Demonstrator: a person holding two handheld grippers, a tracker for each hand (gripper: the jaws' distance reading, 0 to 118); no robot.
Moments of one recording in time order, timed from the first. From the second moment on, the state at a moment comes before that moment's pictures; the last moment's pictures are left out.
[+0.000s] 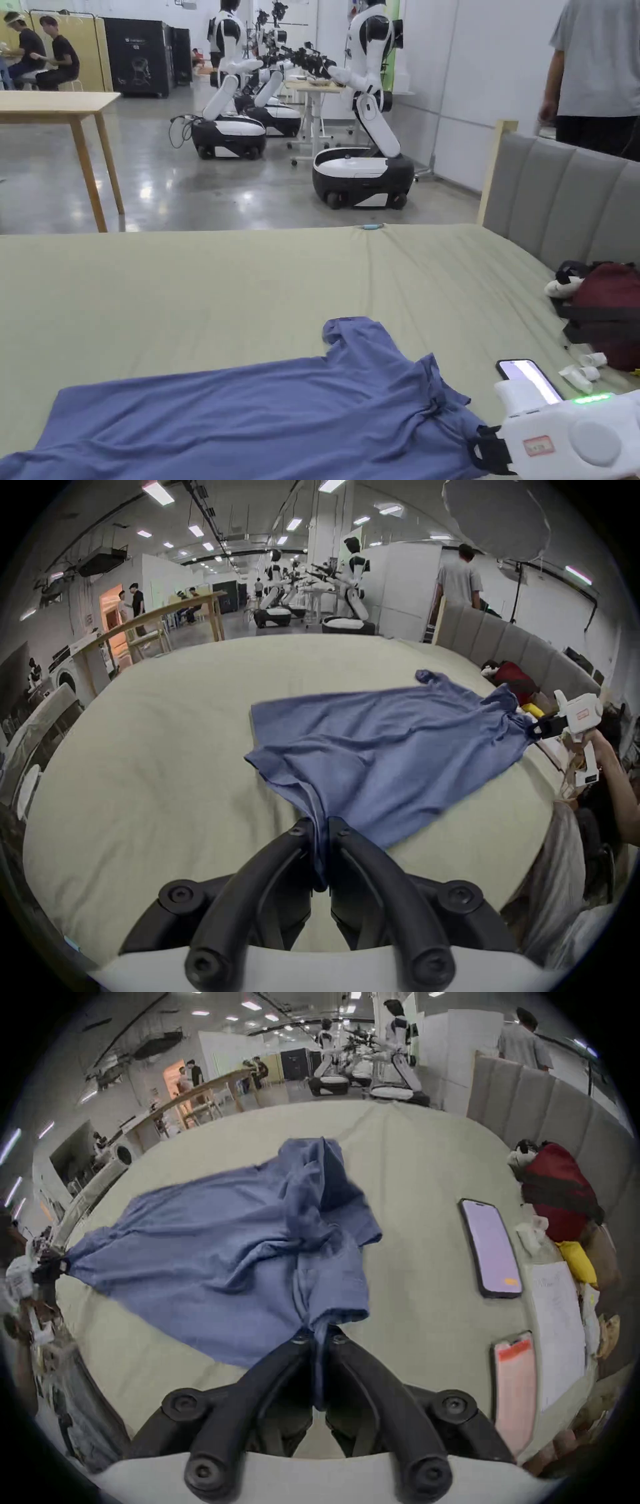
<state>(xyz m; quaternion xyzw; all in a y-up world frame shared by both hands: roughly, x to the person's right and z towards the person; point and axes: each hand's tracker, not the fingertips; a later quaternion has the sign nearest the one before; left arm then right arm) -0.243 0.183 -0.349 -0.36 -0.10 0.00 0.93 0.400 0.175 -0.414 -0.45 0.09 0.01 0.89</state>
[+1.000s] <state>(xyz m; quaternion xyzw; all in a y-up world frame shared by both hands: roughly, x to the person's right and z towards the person) -0.262 0.208 -0.211 -0.28 -0.02 0.08 0.96 0.379 0.272 -0.171 -0.27 0.08 -0.04 0.96</state>
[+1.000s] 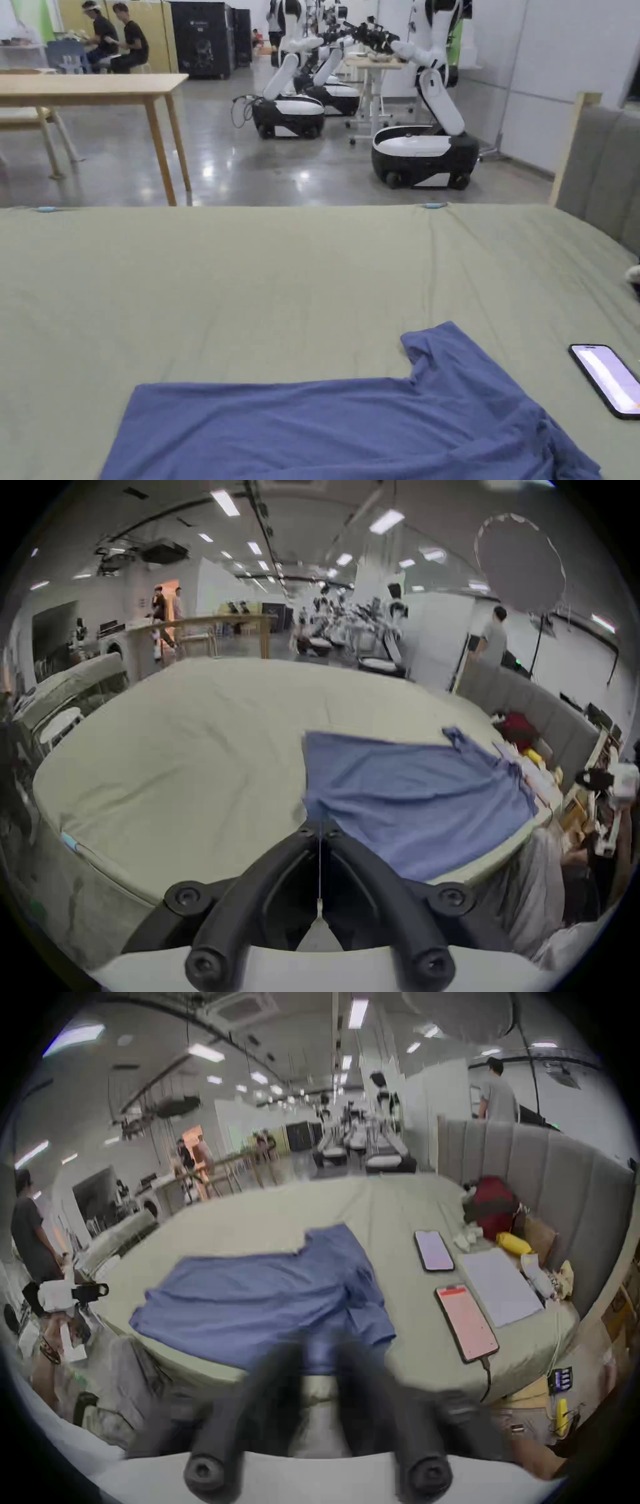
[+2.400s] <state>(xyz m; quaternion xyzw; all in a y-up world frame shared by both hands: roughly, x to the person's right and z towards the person) -0.198 0.133 -0.503 -0.39 -0.10 -0.08 0.91 0.386 0.230 -0.480 -0.34 0.09 0.05 0.93</state>
